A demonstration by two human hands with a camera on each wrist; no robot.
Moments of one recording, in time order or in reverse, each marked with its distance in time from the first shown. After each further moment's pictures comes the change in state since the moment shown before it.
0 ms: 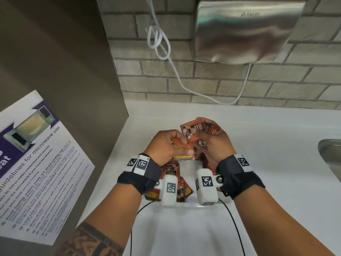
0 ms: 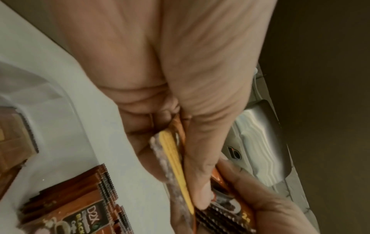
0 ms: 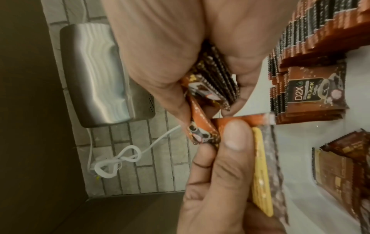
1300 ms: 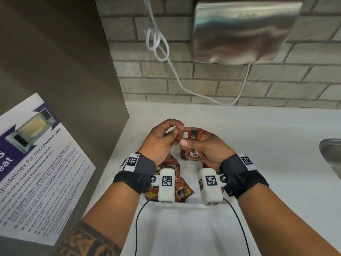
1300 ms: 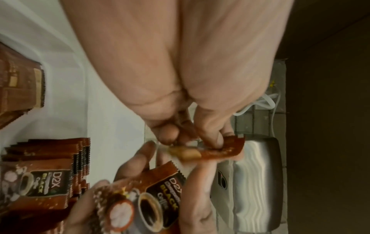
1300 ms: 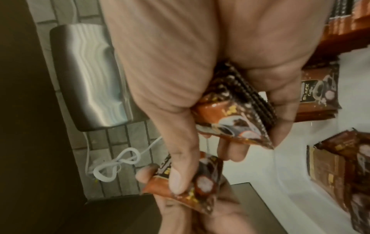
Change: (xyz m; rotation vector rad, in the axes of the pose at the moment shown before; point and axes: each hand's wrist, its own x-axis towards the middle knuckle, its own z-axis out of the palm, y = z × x) left_hand -0.005 0.018 -0.002 -0.535 -0.018 0.132; right_hand -0.001 -0.001 0.000 -0.083 -0.377 0.179
